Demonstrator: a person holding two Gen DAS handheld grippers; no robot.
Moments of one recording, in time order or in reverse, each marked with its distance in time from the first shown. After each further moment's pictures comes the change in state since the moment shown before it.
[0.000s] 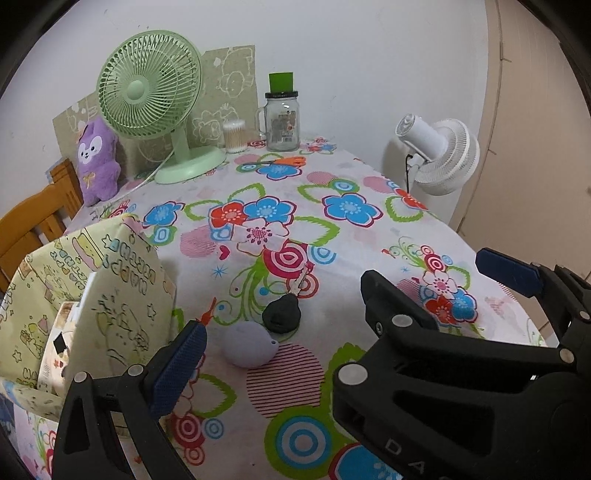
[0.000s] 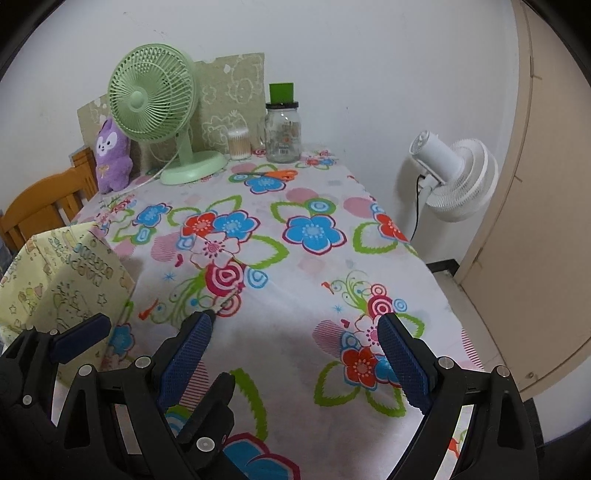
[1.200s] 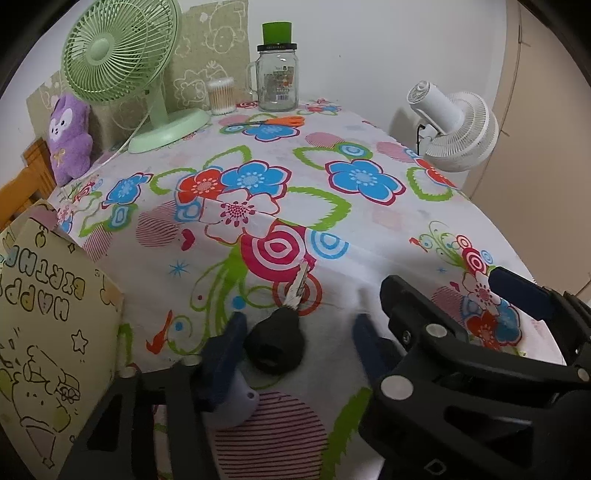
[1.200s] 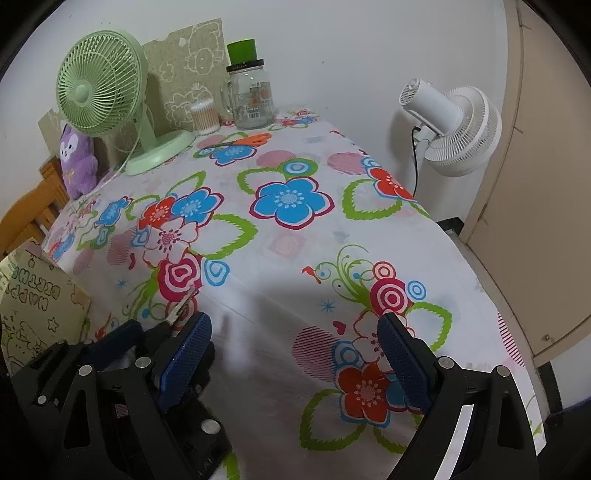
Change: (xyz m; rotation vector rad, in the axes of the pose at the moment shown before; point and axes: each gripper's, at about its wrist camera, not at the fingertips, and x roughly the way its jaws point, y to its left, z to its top) left arm 0.072 -0.002 0.016 -0.004 0.127 -0.027; right arm 0.064 -0.025 0.002 0.120 0.113 0.002
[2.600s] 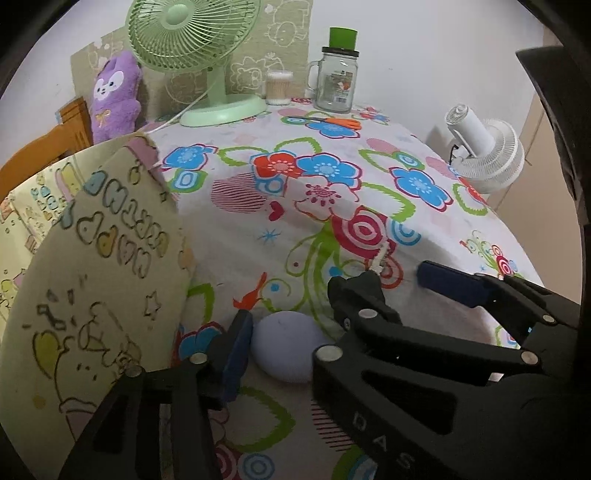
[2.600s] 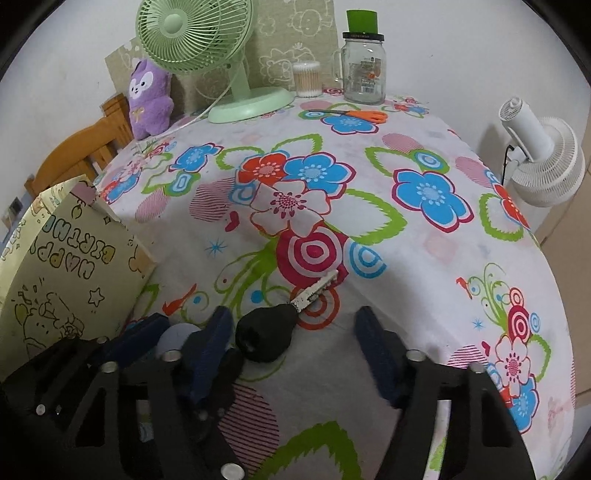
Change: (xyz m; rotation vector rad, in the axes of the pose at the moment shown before) left arm -0.015 0.055 -0.022 -0.130 -0.004 0.027; right arm 0.026 0.081 0.000 -0.214 0.106 0.192
